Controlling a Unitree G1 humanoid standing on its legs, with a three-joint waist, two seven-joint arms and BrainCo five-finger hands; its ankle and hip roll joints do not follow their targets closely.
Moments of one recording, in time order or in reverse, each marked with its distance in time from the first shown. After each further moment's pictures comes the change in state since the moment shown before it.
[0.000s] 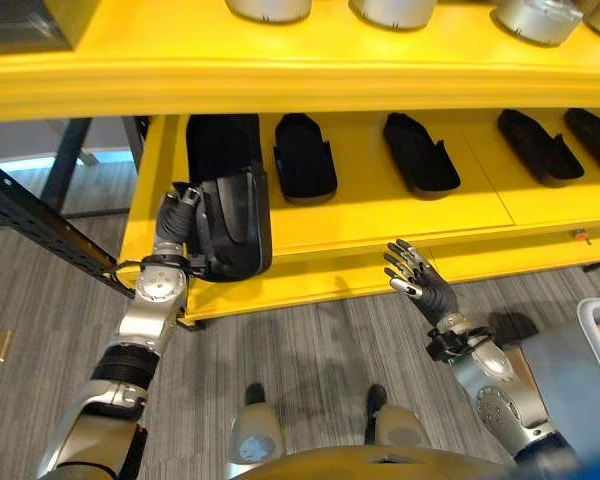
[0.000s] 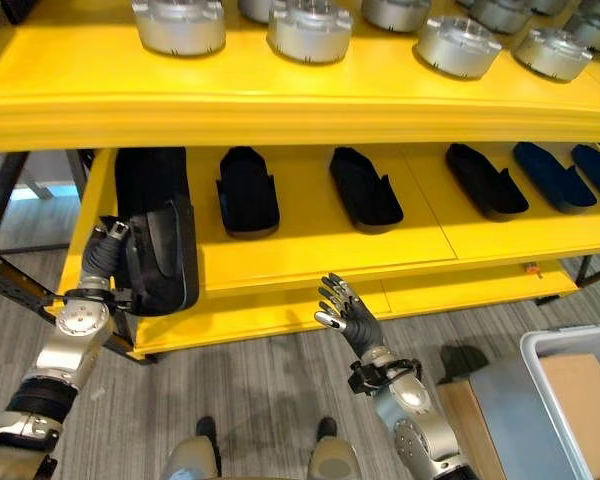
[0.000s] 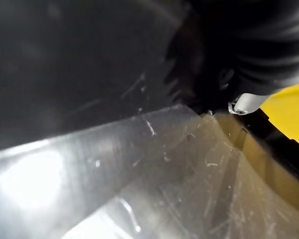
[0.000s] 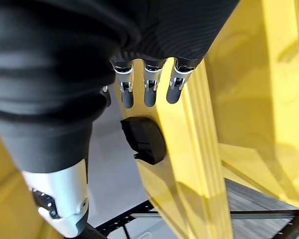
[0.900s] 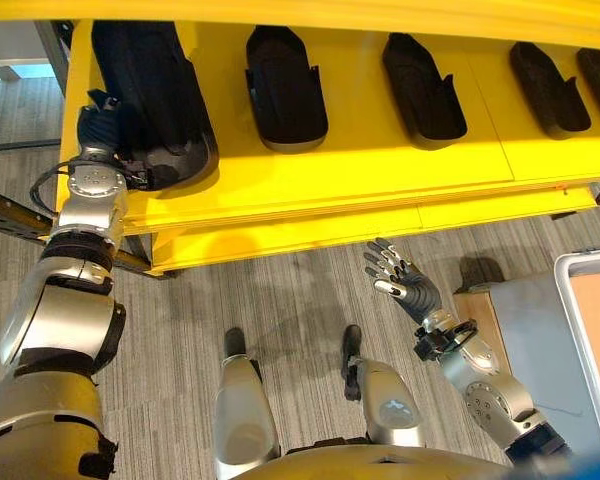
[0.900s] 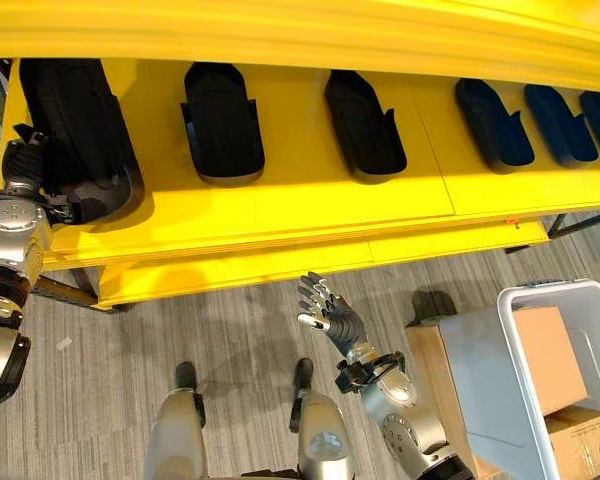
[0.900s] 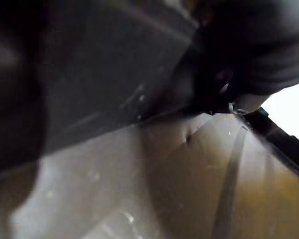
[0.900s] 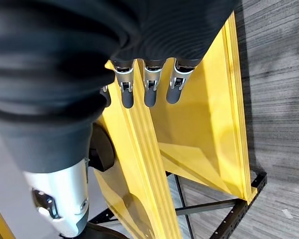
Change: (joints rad) left arm -0.590 0.183 -0.212 0.594 -0.226 0.072 -0.036; right arm -0.028 -0.002 0.075 0.000 0.042 -0.002 0.033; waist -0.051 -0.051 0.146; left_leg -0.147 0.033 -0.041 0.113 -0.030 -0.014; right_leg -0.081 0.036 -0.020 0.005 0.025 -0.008
